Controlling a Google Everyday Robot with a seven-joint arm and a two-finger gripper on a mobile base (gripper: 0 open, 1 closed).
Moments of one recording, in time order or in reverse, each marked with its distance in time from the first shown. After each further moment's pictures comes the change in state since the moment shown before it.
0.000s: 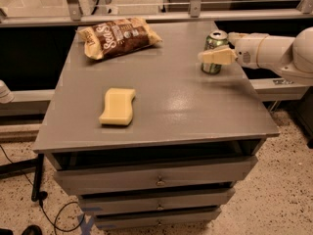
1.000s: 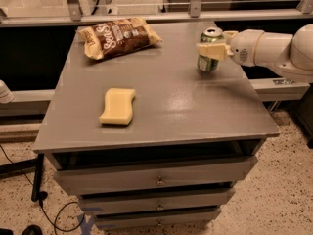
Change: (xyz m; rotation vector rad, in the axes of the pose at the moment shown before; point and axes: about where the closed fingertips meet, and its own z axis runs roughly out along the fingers) arm -0.023 0.030 0.006 -0.119 -0.071 -0.003
